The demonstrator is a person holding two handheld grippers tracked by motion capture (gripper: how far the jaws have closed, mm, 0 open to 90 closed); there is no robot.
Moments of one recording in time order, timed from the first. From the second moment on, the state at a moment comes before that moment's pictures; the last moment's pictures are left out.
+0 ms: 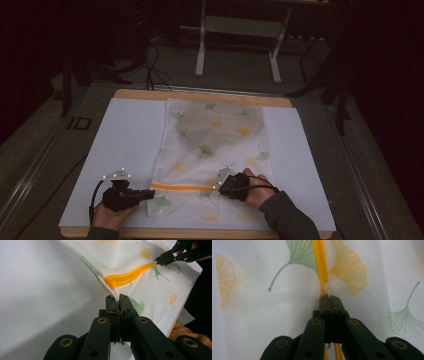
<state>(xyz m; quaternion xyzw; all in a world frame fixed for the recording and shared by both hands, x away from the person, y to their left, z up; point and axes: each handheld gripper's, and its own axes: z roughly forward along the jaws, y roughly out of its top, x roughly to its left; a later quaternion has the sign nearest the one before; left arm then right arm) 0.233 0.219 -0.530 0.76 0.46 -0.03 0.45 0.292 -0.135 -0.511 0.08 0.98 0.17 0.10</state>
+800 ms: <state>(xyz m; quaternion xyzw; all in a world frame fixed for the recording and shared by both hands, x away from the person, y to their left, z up) 0.233 0.220 -0.530 0.76 0.46 -0.03 0.45 0.291 -0.160 -0.510 0.10 0.98 0.17 0.11</state>
